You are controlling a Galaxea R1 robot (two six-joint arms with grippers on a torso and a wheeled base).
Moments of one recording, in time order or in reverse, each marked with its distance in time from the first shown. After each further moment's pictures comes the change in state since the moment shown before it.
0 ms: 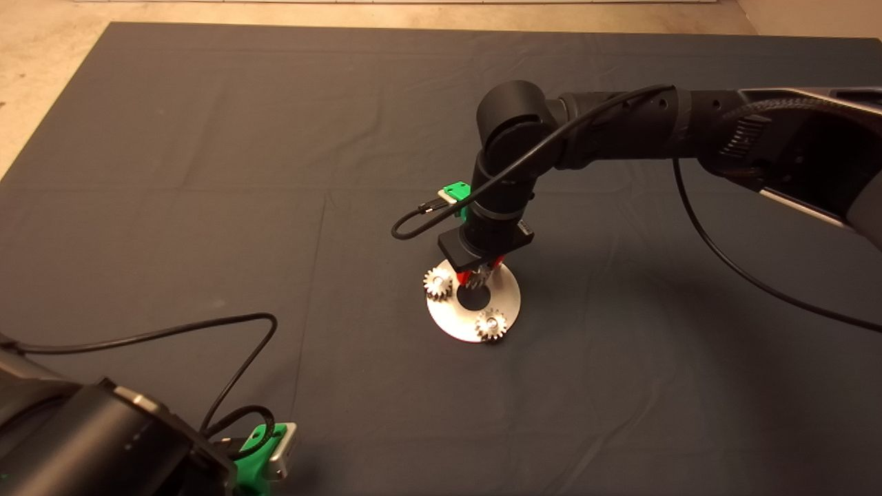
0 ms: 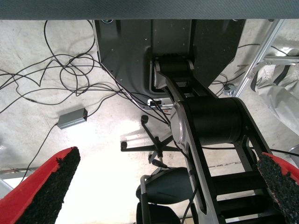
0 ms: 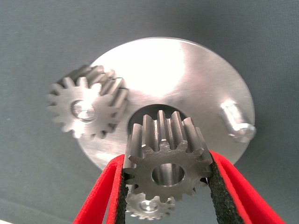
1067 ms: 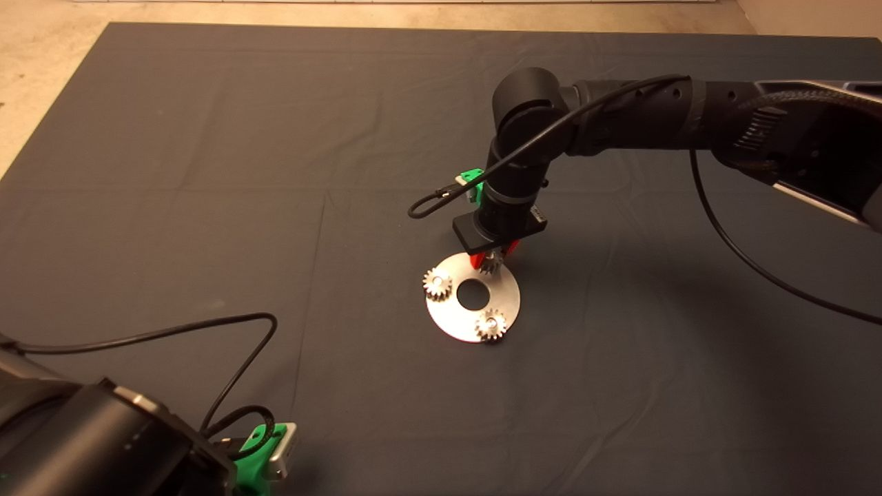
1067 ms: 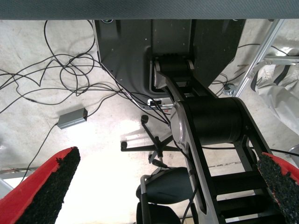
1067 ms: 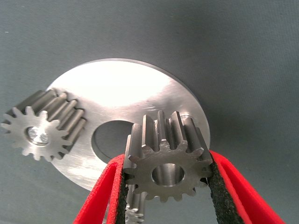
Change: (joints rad) left arm 0.000 0.000 0.000 0.000 0.000 0.000; right arm 0.012 -0.024 -0.047 0.001 -0.007 0.001
